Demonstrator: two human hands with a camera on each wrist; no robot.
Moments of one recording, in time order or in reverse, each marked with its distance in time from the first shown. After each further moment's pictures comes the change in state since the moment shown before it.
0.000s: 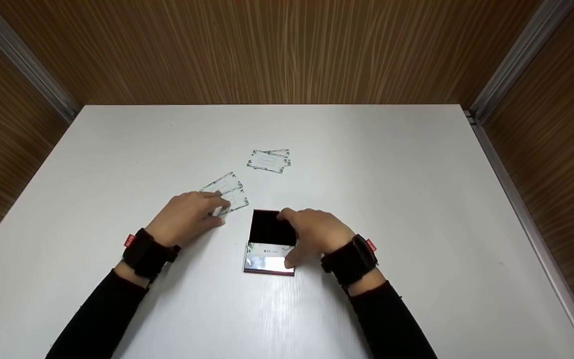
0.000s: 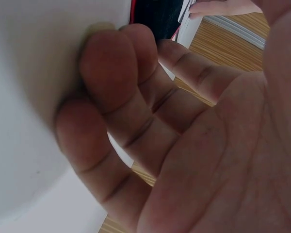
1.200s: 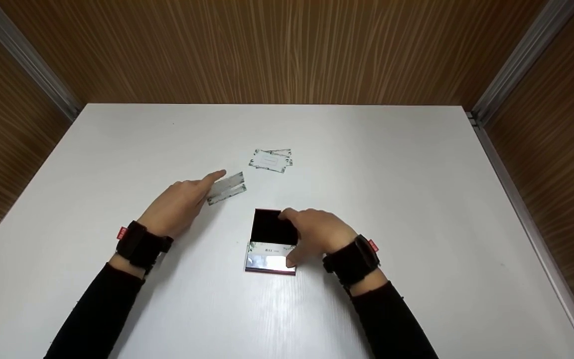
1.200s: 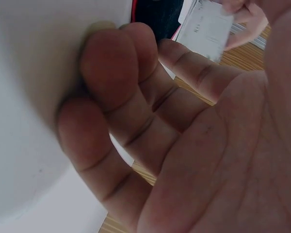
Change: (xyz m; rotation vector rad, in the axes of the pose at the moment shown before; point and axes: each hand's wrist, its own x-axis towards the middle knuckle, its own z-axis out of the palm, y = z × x) left_hand 0.002 -0.016 -0.011 0.097 0.111 -0.016; right_hand 0.000 0.000 0.000 0.000 -0.006 -0.008
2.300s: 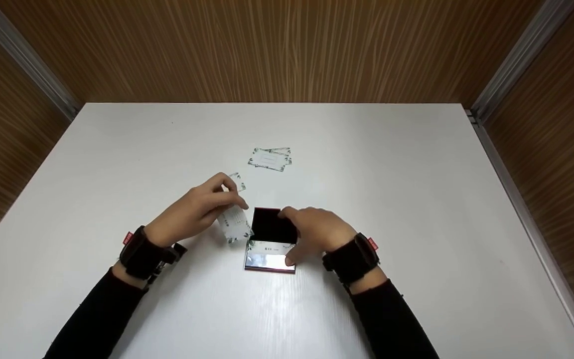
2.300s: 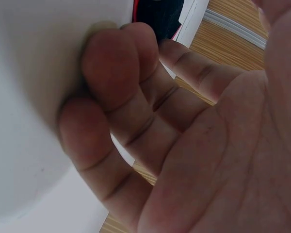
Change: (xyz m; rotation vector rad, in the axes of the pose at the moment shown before) left_hand 0.003 0.034 -0.010 -0.428 0.152 0.387; right_hand -0.004 -0.002 -0.001 0.003 0.020 0.022
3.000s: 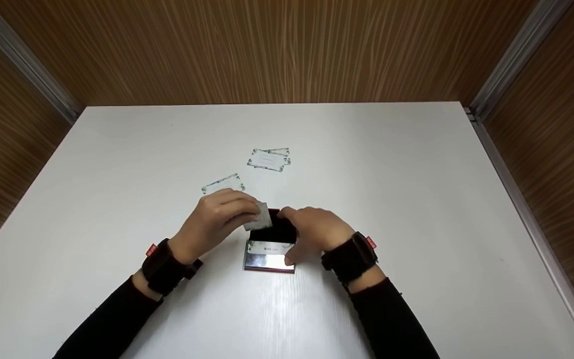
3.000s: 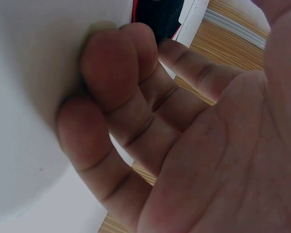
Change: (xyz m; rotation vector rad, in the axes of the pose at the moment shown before) left_hand 0.011 0.026 0.036 0.064 0.200 0.135; right_hand 0.002 0.001 0.002 0.009 0.013 -0.014
